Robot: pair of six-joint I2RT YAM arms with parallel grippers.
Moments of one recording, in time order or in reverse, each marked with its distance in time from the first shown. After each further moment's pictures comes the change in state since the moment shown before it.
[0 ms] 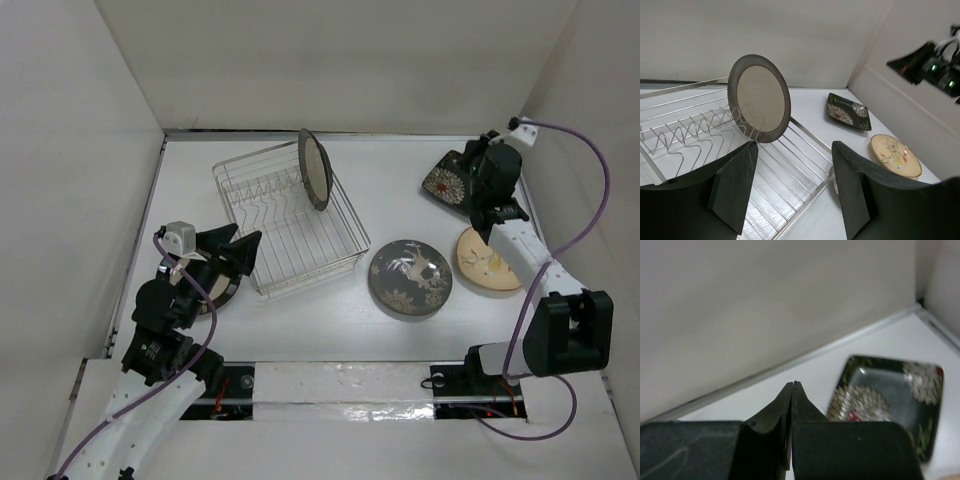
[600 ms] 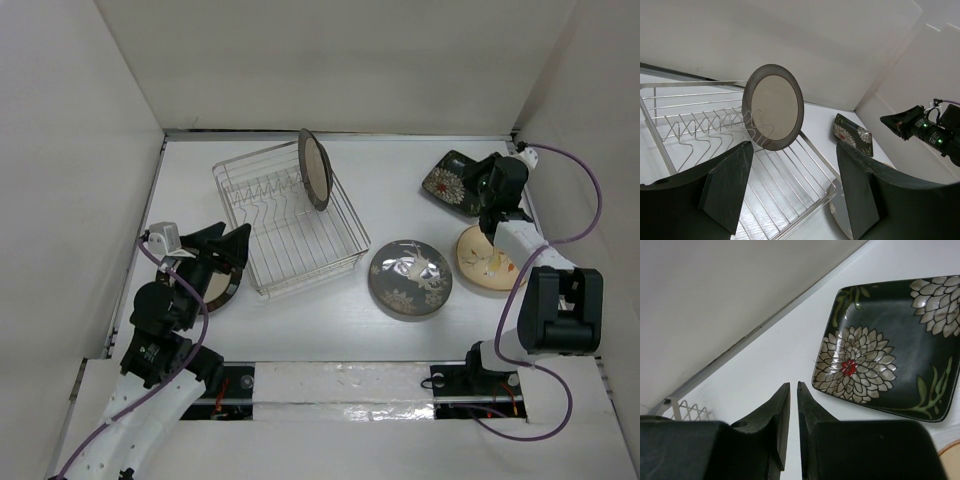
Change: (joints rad) left arm -0.003 -0.027 0.001 -0.007 -0.166 -0.114; right arm -0.192 0.105 -0.143 0.006 -0.240 0.271
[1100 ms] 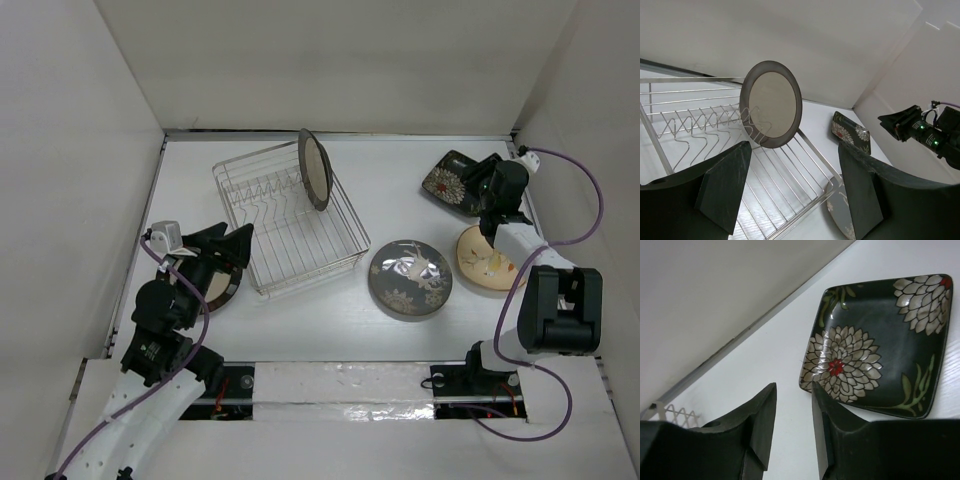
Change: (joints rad) left arm -0.012 0.013 0.000 -0.001 -0.006 -0.015; right arm -0.016 0.003 -0.035 0.027 0.018 -0.014
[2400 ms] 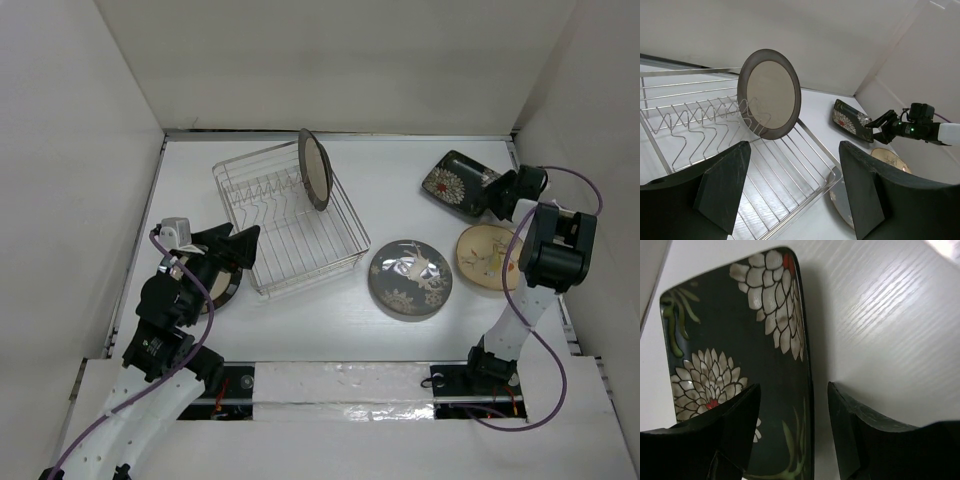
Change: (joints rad) left arm -0.020 0.038 0.009 -0.015 0.023 0.029; right arm -0.260 0.503 0.300 -0.208 -0.172 0.025
